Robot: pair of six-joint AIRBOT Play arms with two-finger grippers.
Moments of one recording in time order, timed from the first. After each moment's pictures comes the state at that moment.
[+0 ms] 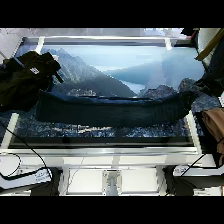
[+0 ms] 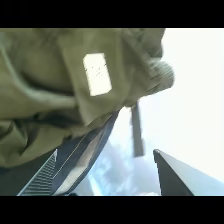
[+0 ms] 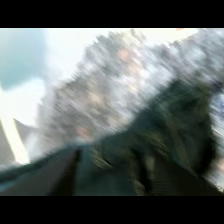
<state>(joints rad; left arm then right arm) 0.36 -1.35 1.40 1.35 -0.68 -1.74 -0.60 -1.48 1.49 -1.12 1.24 1.47</state>
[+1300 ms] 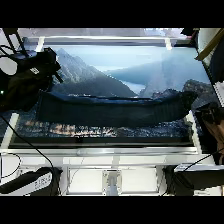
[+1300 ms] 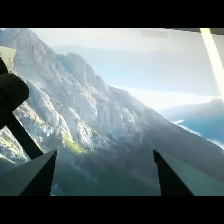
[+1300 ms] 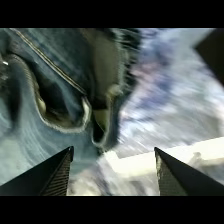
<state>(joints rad) -0.02 -1.22 1.40 1.35 -0.68 -1.47 -0.96 -1.57 1.19 -0.86 1.42 1.09</state>
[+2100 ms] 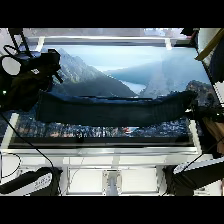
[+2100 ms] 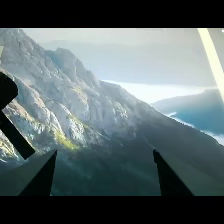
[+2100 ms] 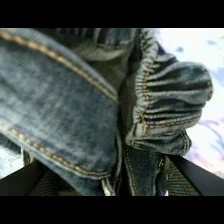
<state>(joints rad) -0.04 -1.22 1.40 1.35 -0.70 -1.46 -0.78 -1.74 1.13 -0.69 1.26 0.99</state>
